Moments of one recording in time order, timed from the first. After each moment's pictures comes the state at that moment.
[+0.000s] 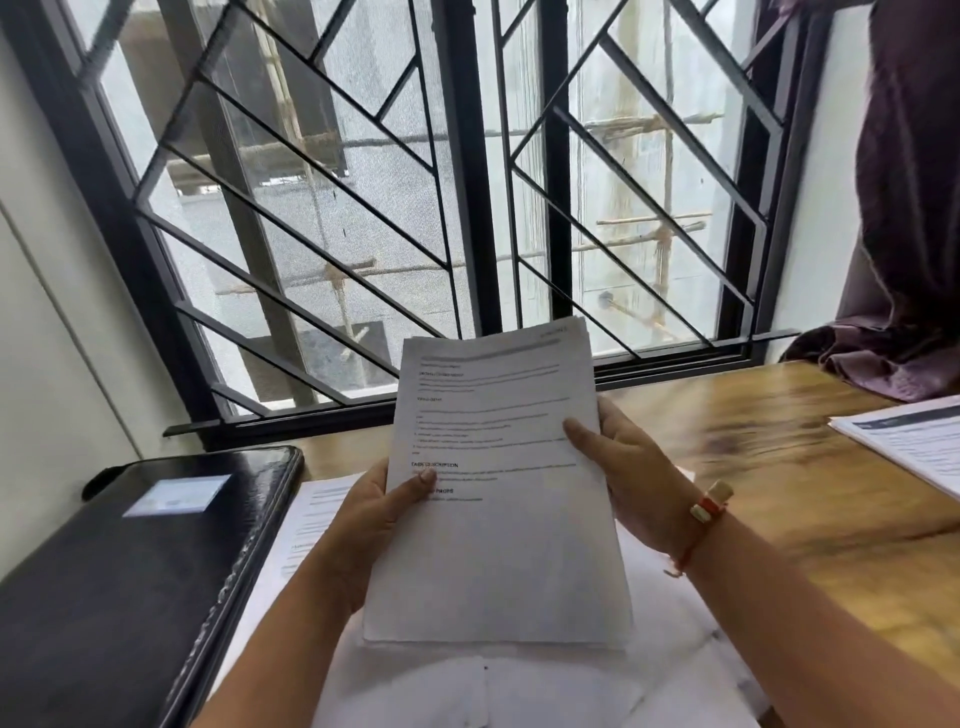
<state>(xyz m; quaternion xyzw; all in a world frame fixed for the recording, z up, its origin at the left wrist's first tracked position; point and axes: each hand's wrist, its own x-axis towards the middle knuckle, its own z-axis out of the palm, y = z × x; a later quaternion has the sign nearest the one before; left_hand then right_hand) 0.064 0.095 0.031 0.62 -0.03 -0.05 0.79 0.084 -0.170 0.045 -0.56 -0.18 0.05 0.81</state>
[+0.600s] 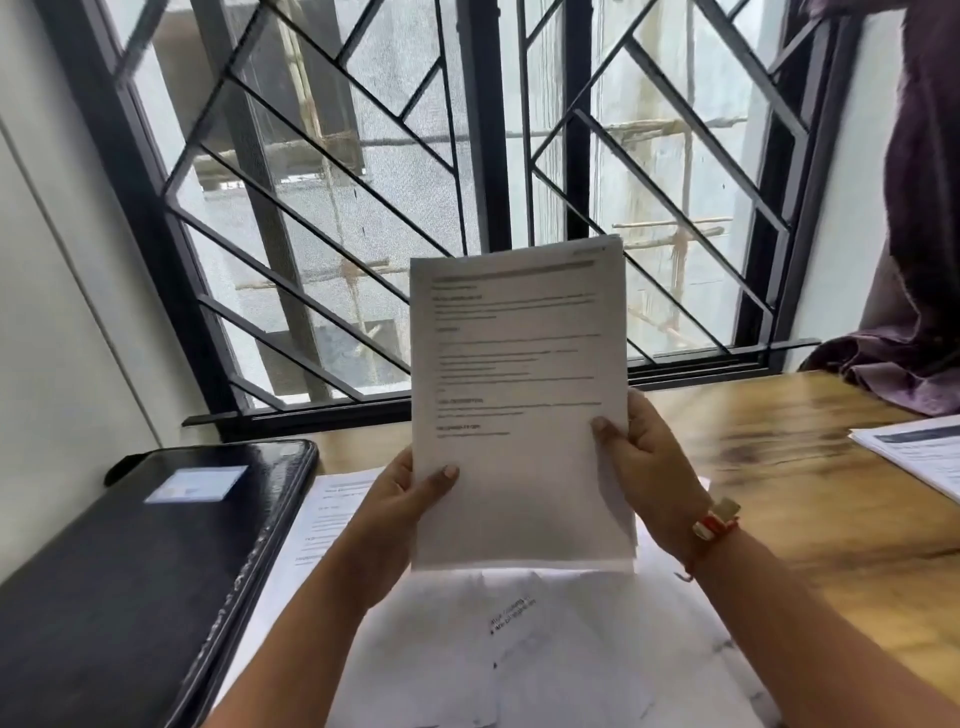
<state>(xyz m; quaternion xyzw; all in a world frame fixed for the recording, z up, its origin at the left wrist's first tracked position) 0.059 0.087 0.032 0.59 -0.11 -0.03 0.80 0.091 -0.168 0.038 -0.66 -0.14 -0.15 0.72</state>
